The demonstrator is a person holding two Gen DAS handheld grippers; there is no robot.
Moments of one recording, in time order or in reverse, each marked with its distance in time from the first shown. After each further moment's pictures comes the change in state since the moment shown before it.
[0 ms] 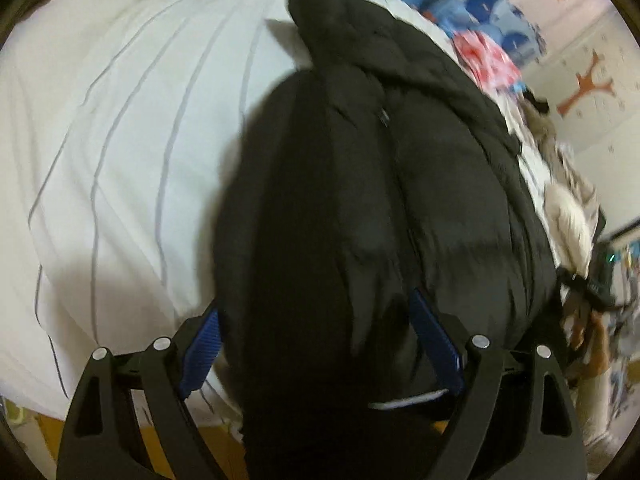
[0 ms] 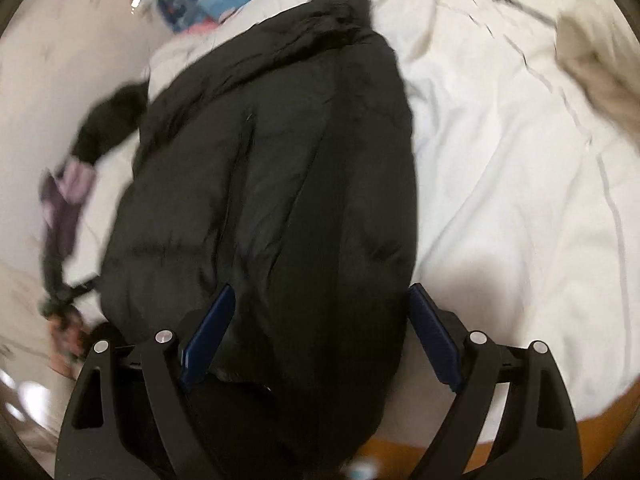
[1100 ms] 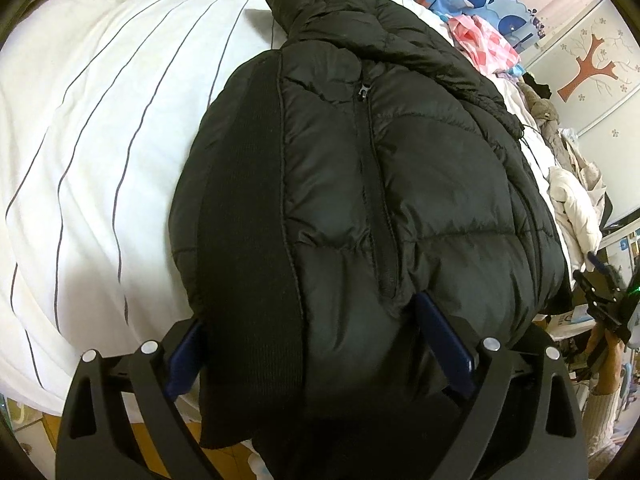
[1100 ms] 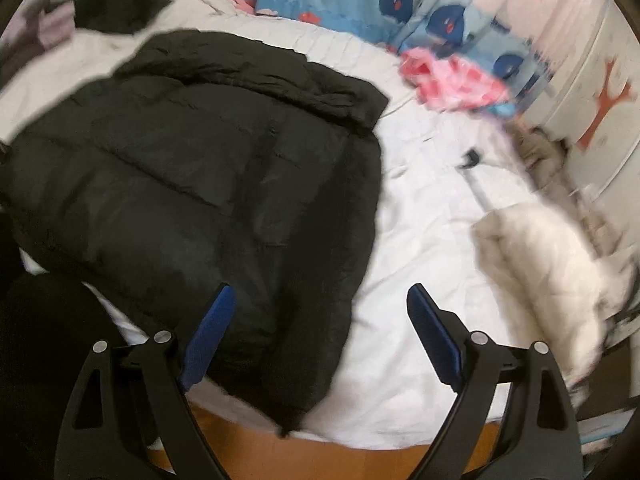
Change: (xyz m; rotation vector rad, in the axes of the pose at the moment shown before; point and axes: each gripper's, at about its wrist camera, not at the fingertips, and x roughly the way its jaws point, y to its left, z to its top) left arm 0.017 -0.021 -0.001 -0.006 0.008 0.006; right arm -0.025 0.072 -0.024 -0.393 -0.158 -0.354
